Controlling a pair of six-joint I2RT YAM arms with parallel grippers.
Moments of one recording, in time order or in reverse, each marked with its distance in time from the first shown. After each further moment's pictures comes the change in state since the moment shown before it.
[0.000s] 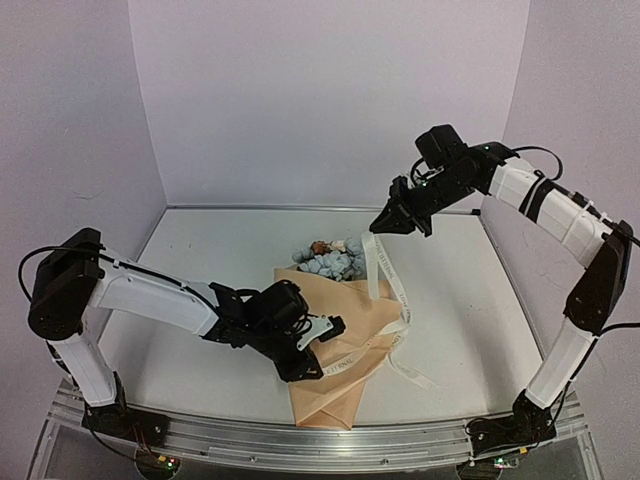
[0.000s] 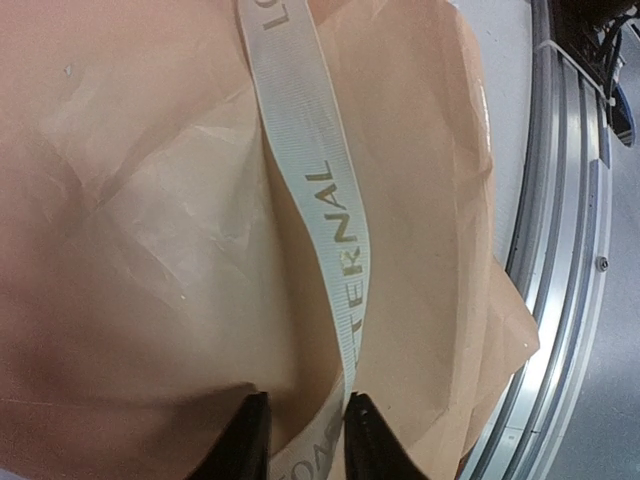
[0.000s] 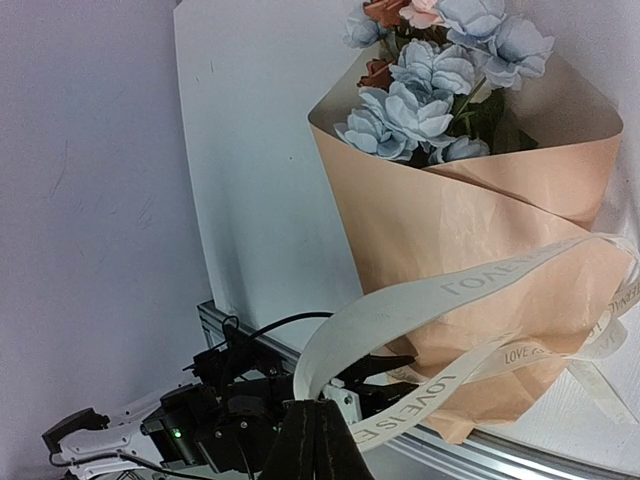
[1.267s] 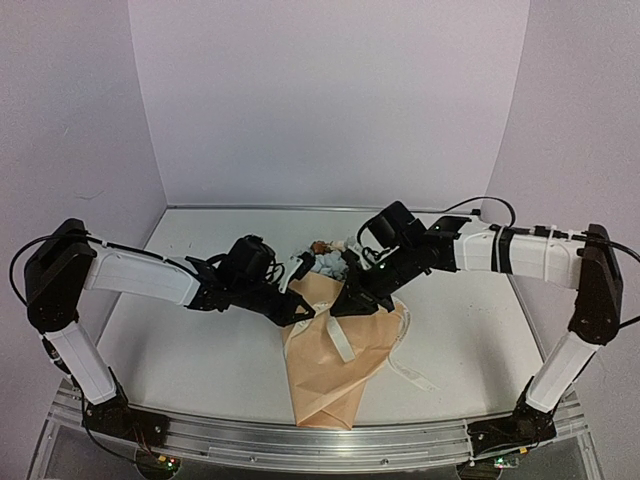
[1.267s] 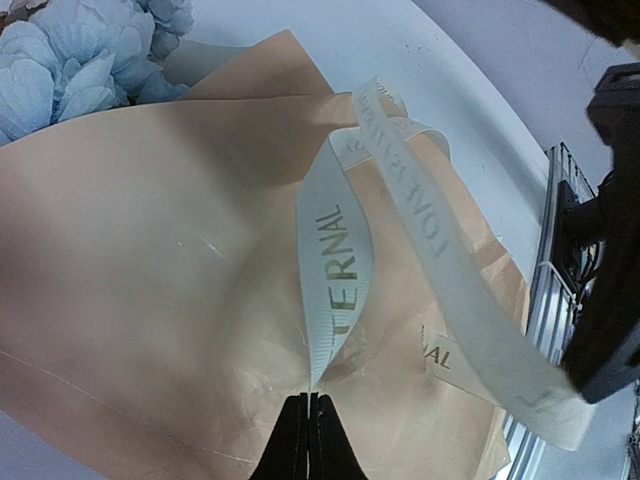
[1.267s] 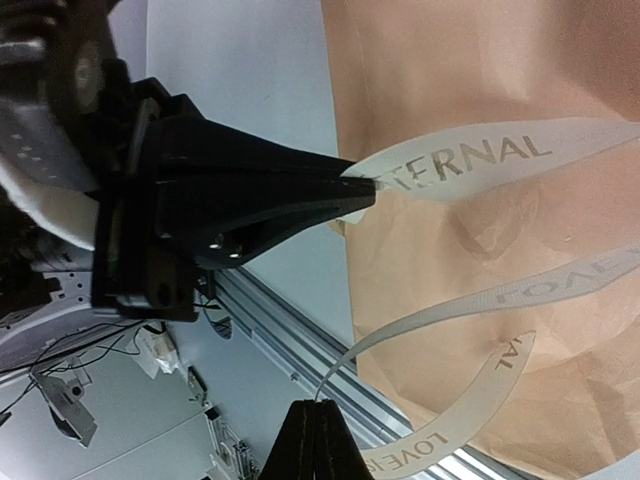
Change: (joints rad) left arm 0.253 -0.046 -0.029 0.253 0.089 -0.190; right arm 0.262 -0.032 -0.485 0.405 -0.047 -0.034
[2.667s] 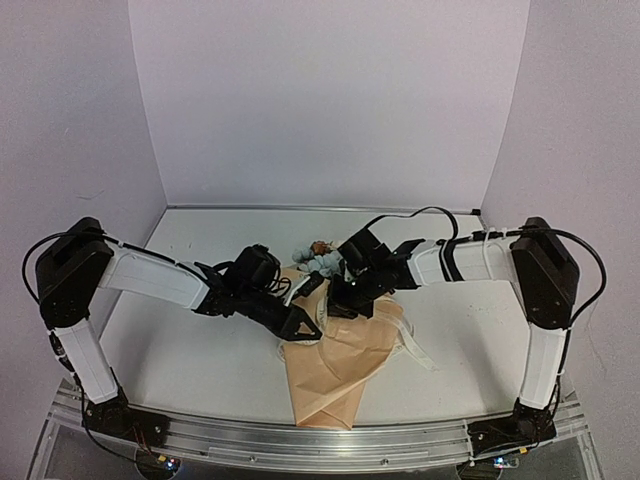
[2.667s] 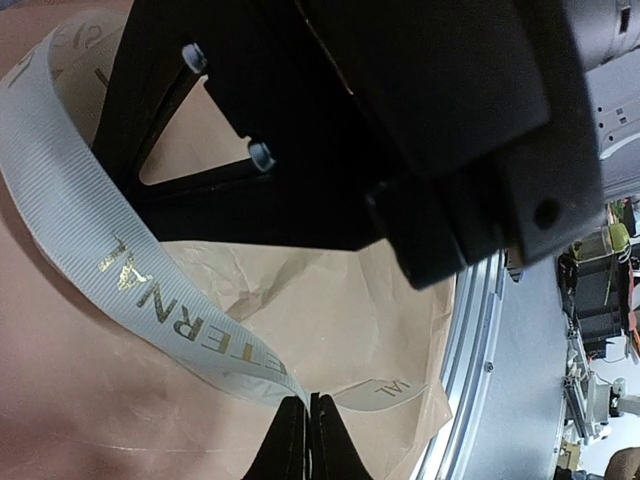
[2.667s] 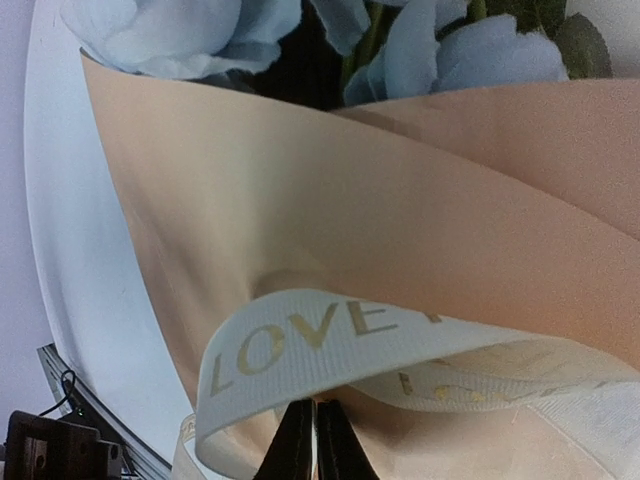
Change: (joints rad) left arm 0.000 0.071 -0.003 0.009 0.266 -0.039; right arm 0.028 0.257 0.025 0.218 0.385 0.085
